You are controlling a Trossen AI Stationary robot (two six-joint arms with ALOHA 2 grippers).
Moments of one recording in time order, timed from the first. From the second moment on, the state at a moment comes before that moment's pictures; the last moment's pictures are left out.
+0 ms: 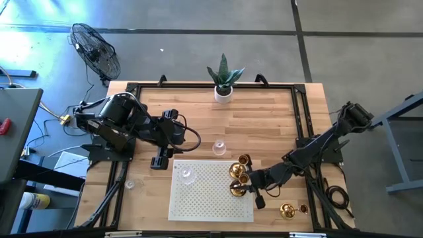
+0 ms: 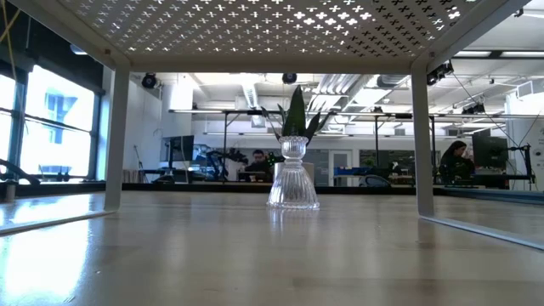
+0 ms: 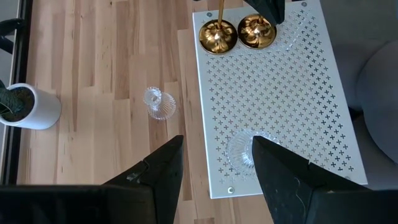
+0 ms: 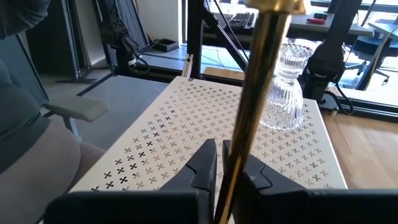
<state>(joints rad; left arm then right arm) -0.33 1.65 2.31 -1.57 -0.16 -0.18 0.59 1.41 0.82 0.39 0.31 0.05</state>
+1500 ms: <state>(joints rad) -0.33 1.65 2.31 -1.57 -0.14 -0.19 0.59 1.40 0.82 0.40 0.32 0.03</state>
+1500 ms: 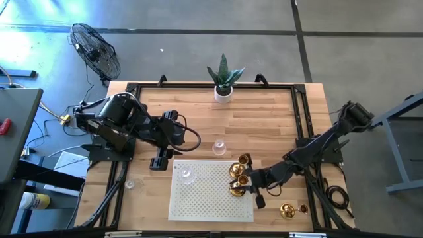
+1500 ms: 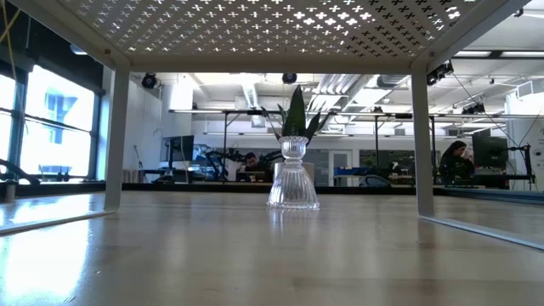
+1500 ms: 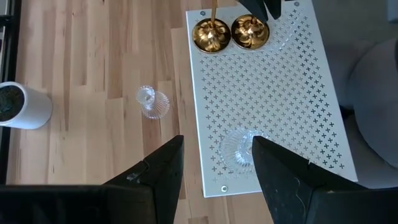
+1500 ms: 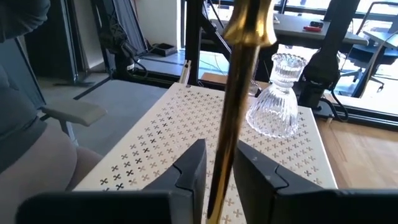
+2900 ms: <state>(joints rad) -0.33 1.65 2.31 -1.57 -0.14 -0.19 0.64 1.27 0.82 0.25 0.32 0.08</state>
